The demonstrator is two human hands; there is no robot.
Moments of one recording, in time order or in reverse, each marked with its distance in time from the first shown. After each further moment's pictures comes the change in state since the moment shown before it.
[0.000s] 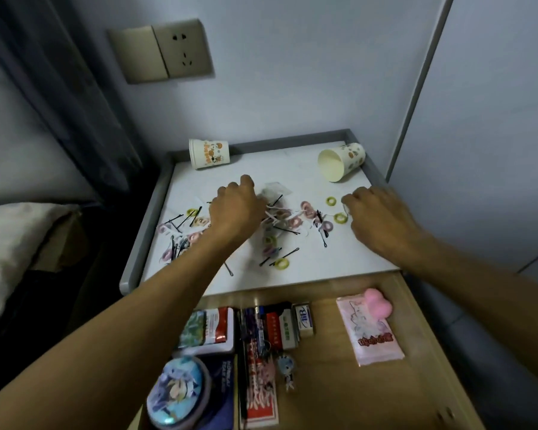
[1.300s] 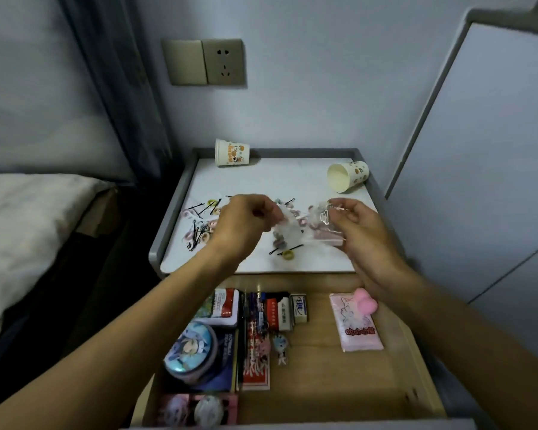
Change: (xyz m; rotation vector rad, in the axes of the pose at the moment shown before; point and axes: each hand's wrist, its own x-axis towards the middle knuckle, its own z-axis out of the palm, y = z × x) left_hand -0.106 -0.004 -0.067 -0.873 -0.082 -0.040; right_hand -0.048 -0.077 -0.087 1.753 0.016 0.592
